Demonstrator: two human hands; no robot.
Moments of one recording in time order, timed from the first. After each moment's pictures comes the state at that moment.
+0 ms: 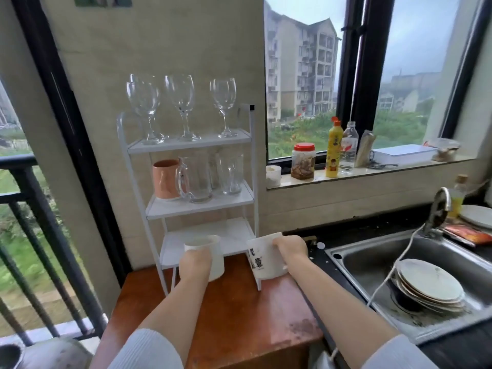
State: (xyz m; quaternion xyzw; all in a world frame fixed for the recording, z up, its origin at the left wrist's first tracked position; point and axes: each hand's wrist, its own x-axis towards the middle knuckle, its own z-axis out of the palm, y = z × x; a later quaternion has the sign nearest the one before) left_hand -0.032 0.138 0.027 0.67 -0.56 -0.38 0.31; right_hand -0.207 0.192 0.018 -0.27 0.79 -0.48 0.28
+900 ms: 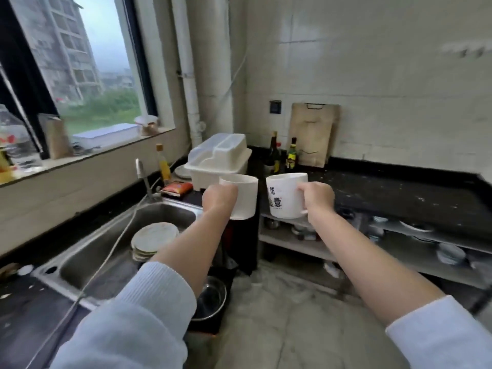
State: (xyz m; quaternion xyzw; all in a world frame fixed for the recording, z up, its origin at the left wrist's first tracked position) left_hand -0.494 0.638 0.064 0.23 -0.82 -0.51 0.13; right_hand -0.515 0.811 0.061 0.12 0.72 -0.67 -0.11
